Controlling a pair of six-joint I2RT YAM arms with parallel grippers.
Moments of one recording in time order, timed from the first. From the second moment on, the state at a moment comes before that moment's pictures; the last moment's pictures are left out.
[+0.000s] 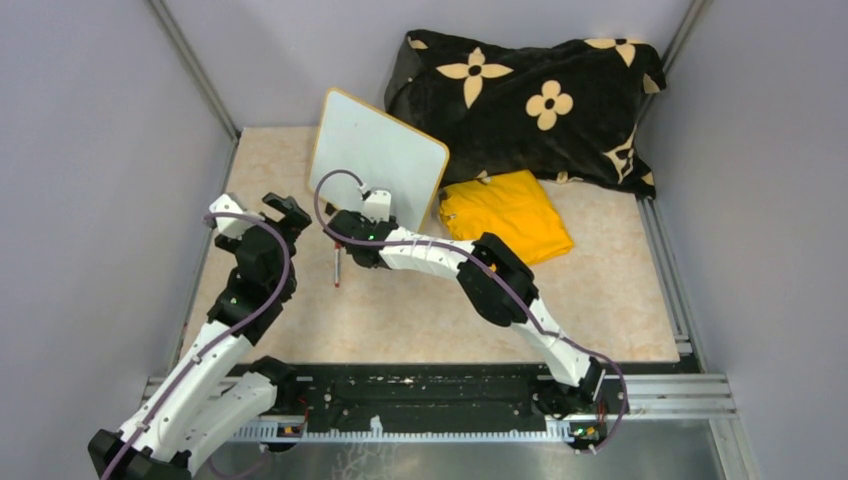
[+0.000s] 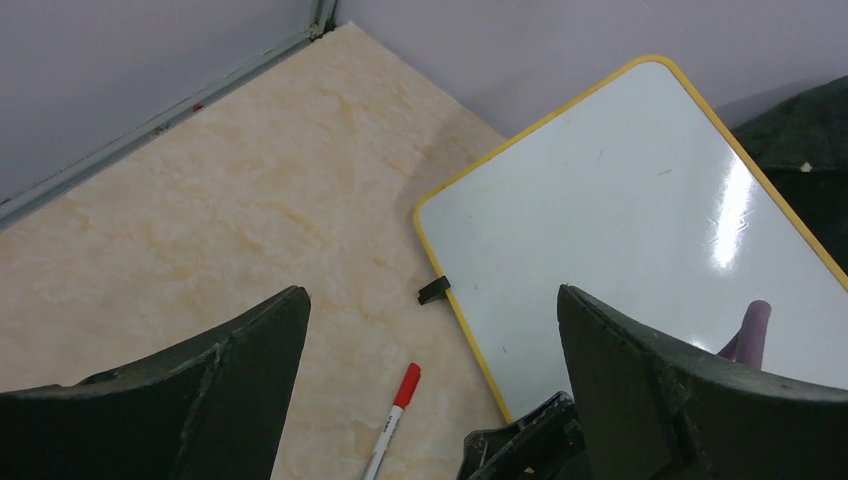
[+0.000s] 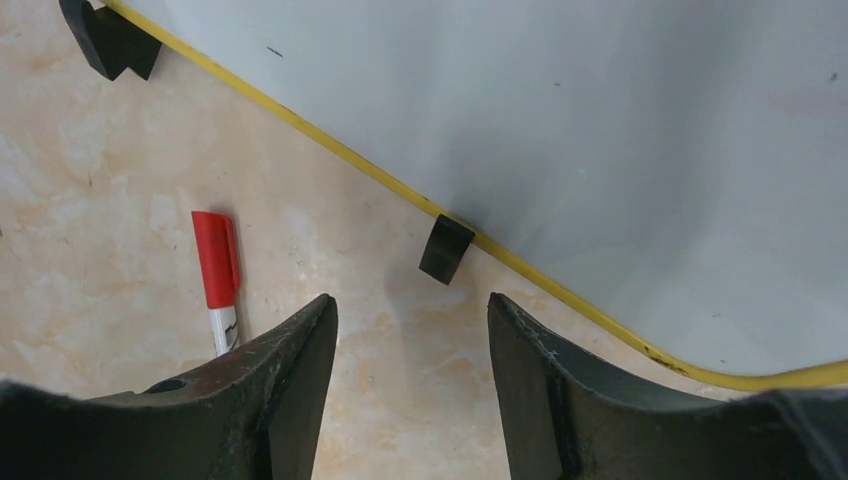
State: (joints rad) left arm -0.46 0.74 0.67 -0.07 -0.87 -0.58; right arm 1.05 2.32 1.89 -0.52 0.65 0.94
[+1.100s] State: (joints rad) left arm -0.46 0.70 0.66 -0.11 -0.93 -0.64; right arm 1.01 2.44 2.04 -0.63 0.71 1.03
